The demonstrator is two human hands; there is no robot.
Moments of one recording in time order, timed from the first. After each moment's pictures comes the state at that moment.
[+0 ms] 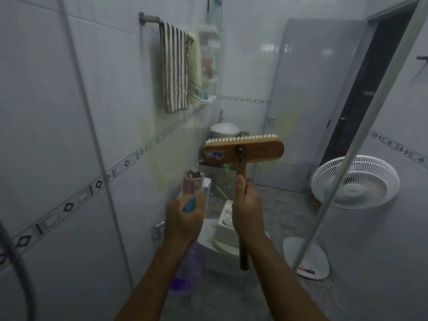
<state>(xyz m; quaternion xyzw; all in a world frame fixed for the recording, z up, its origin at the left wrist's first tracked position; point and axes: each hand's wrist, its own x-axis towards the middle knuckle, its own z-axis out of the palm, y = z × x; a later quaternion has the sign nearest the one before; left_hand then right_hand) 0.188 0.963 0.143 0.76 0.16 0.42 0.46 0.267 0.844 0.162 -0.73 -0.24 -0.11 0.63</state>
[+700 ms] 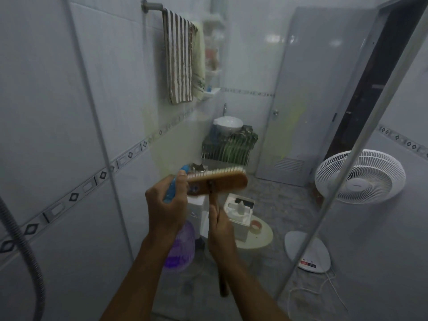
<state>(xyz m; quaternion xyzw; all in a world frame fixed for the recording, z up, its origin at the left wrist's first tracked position) 0.161 0.978 0.165 0.70 0.15 0.54 0.44 0.244 0.884 0.051 -0.76 -0.22 0.02 0.61</state>
